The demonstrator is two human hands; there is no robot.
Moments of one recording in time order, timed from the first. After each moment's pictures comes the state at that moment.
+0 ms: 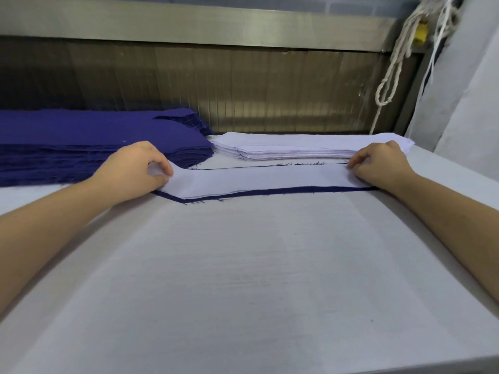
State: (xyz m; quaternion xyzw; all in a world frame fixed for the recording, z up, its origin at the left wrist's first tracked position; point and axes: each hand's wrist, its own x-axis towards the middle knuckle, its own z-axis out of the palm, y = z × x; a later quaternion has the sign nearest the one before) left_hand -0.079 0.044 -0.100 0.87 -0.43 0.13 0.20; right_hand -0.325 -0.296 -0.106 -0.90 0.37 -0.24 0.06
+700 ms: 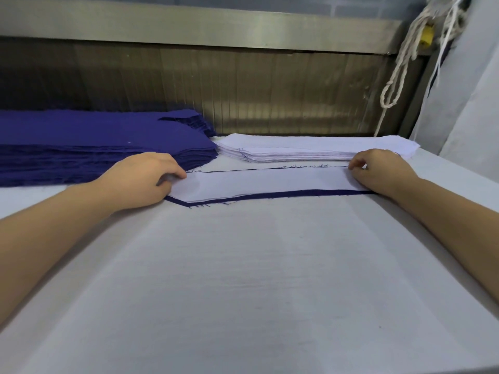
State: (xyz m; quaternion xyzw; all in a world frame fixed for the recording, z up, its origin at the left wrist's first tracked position) left_hand -0.076 0.048 -0.103 0.83 -0.53 0.14 0.10; right_hand -0.323 -0.281 -0.101 -0.92 0.35 -0.18 0.02
